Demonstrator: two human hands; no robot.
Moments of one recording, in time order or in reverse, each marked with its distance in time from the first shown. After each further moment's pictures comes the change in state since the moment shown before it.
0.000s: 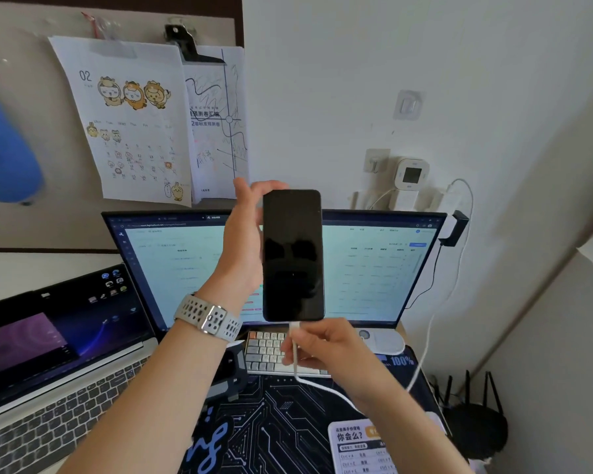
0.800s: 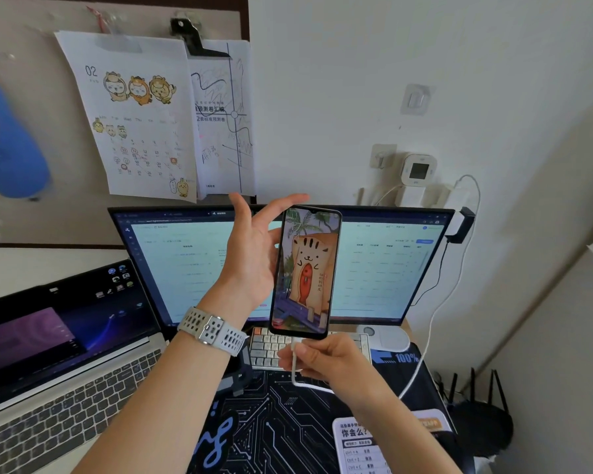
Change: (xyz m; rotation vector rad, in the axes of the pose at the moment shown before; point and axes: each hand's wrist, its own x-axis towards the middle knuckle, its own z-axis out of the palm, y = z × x) left_hand -0.012 -0.011 -0.015 -0.031 -0.297 -0.147; right_hand -0.003 0.020 0.009 0.114 0.023 0.080
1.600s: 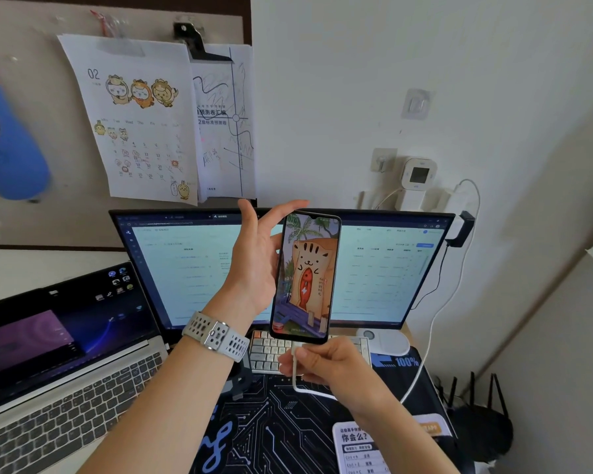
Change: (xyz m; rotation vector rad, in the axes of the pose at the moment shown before) left_hand 0.003 -0.008 -0.002 0.022 0.029 0.022; right_hand 0.003 0.002 0.000 -0.029 0.000 0.014
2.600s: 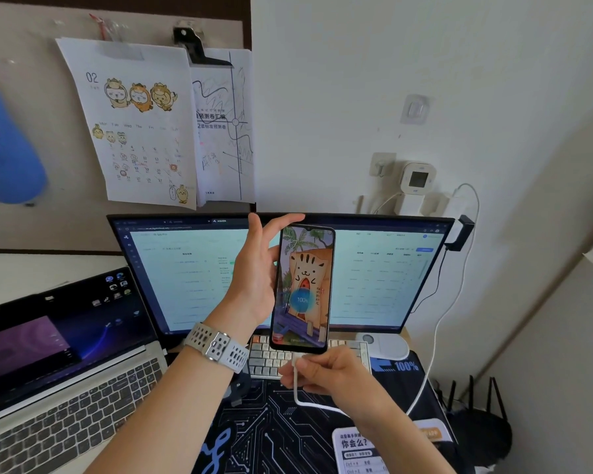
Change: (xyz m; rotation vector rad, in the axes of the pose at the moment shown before) left_hand 0.005 -0.013 -0.008 0.037 0.063 0.004; right_hand 0.006 0.011 -0.007 -0.078 -0.021 0.025
